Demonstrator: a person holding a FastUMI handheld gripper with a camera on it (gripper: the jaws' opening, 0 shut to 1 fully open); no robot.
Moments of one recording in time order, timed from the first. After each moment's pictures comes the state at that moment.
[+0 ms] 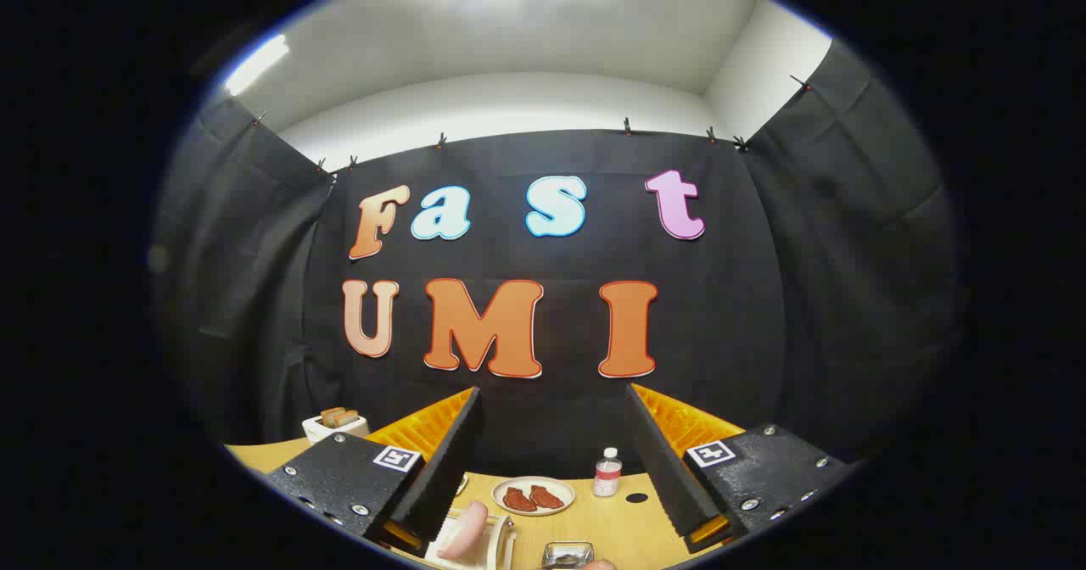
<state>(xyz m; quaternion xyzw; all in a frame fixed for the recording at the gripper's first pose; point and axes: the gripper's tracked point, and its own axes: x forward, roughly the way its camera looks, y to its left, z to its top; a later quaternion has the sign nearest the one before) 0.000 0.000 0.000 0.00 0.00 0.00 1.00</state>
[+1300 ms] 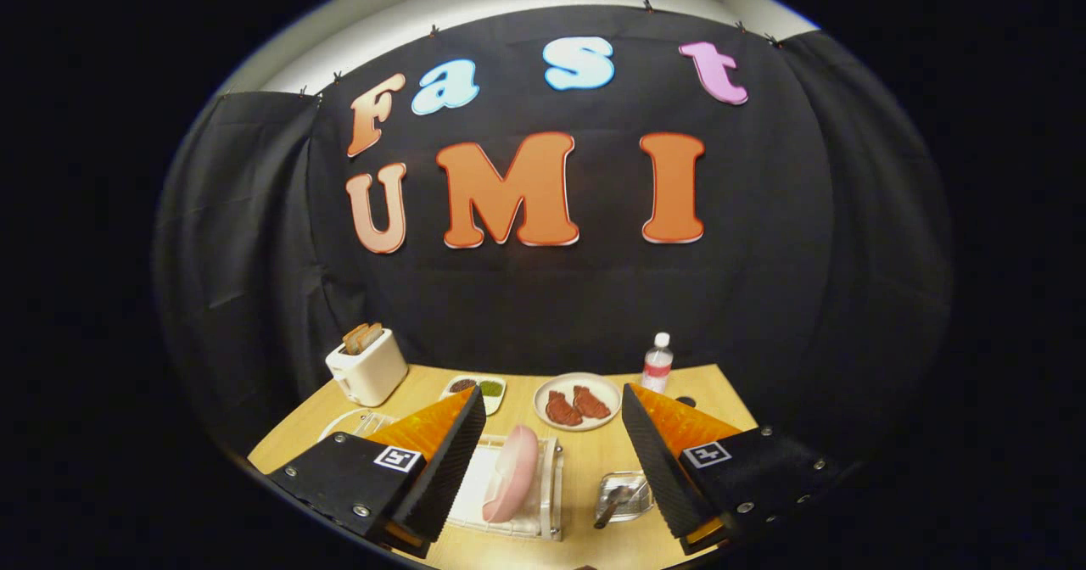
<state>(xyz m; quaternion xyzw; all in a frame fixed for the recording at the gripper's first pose) 0.019 0.061 -0.142 0.03 0.28 0.04 0.96</state>
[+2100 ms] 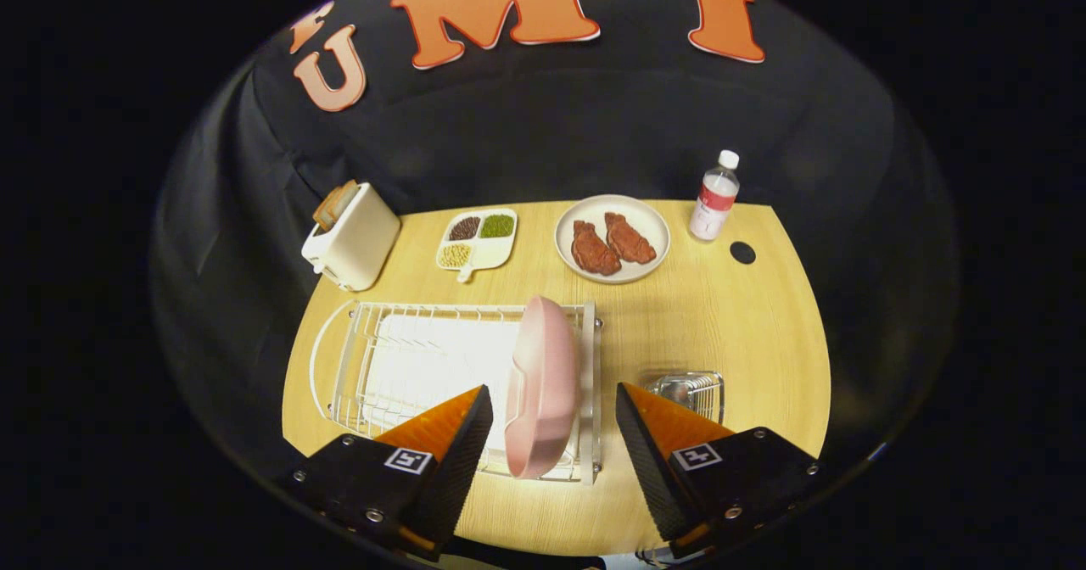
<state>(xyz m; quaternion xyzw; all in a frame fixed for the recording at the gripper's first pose) 0.004 0.097 -0.292 0.03 0.60 0.06 0.80</state>
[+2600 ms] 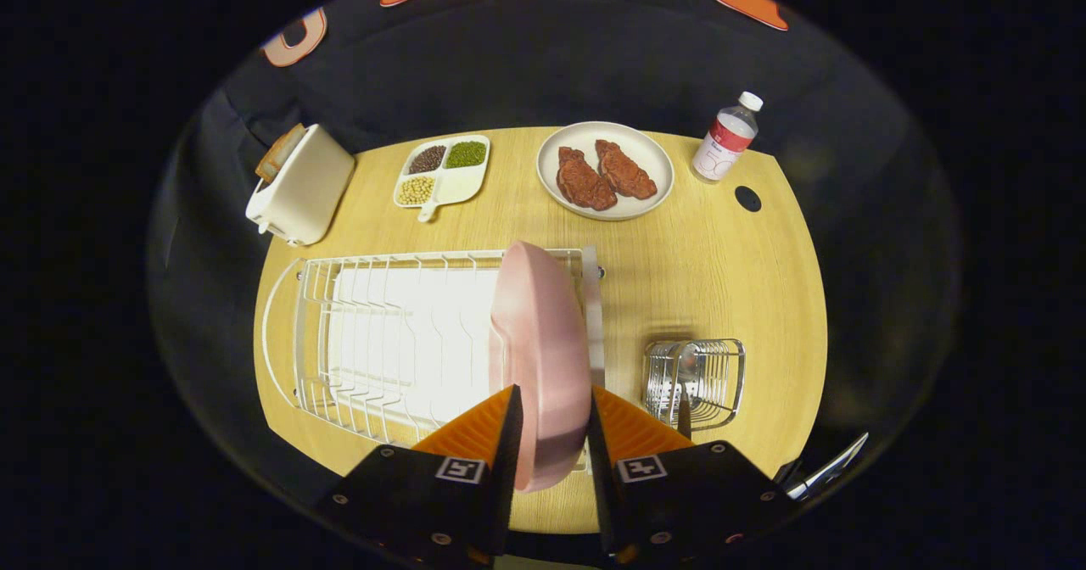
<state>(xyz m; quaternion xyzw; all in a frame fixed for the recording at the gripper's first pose) -0.012 0.106 -0.338 -0.01 0.69 0.01 0.73</state>
